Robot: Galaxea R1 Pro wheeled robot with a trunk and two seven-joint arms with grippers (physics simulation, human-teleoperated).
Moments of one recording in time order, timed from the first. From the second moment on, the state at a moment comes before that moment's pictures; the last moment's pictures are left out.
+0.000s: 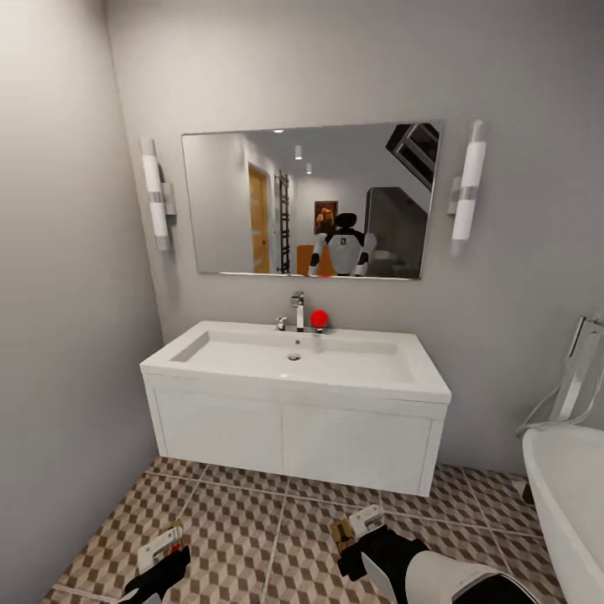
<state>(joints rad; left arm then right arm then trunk) -0.54 0.06 0.07 -0.01 0.44 -0.27 0.05 -0.71 0.17 0.32 0.02 0.00 0.25 -0.03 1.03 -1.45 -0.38</state>
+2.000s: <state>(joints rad) -0.54 0.05 0.07 -0.01 0.43 -0.26 0.05 -0.71 0.17 0.31 0.02 0.00 0.25 -0.03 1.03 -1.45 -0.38</state>
